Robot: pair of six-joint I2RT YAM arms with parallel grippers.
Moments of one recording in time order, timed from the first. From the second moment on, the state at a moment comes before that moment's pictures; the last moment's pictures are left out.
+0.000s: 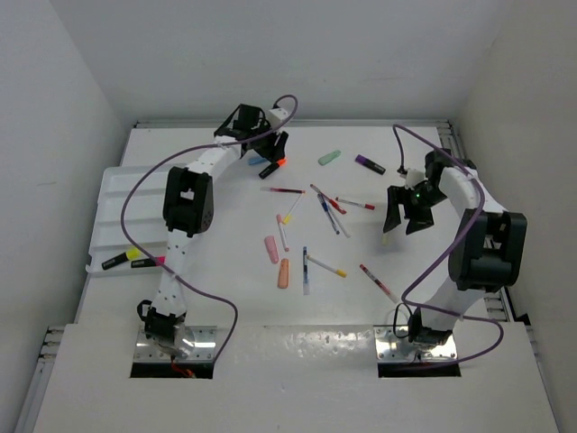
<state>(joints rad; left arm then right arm) -0.29 2.48 2.17 -0.36 0.42 0.32 -0.14 1.70 1.20 -0.99 -0.38 -0.19</state>
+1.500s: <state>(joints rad) -0.13 1.55 1.64 -0.89 0.66 0.89 -0.14 1.55 1.15 -0.99 -0.48 -0.21</state>
